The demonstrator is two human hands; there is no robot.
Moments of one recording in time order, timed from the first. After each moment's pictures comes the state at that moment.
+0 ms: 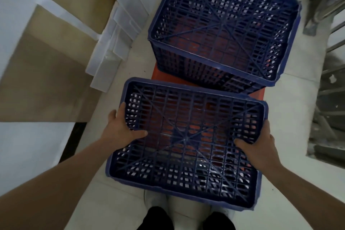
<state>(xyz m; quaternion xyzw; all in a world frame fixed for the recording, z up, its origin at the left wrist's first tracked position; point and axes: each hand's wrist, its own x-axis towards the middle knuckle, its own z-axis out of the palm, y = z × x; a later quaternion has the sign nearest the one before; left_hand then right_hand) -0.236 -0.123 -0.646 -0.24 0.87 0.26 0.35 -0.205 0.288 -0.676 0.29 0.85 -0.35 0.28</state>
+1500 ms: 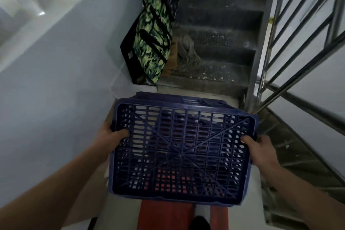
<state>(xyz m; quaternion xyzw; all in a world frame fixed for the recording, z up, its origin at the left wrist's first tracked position) -0.476 -0.073 -0.187 -0.31 0.80 0.49 0.14 -0.431 0.321 -0.217 0.40 0.78 -0.48 0.07</state>
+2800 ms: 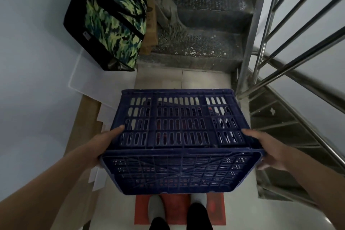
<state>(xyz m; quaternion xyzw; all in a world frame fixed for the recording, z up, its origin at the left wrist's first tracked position) -0.601 -0.069 -0.297 -0.35 0.69 0.48 0.41 -0.523 0.386 -0.302 0.44 0.64 -0.50 0.38</state>
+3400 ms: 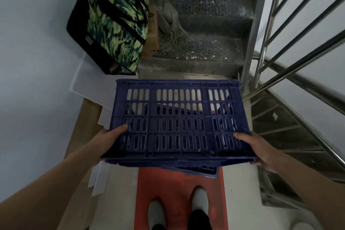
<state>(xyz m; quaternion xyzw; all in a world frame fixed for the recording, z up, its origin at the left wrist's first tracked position) -0.612 -0.067 -0.311 -0.35 0.74 0.47 0.34 -0.528 0.367 -0.316 0.40 0.68 -0.54 0.29</state>
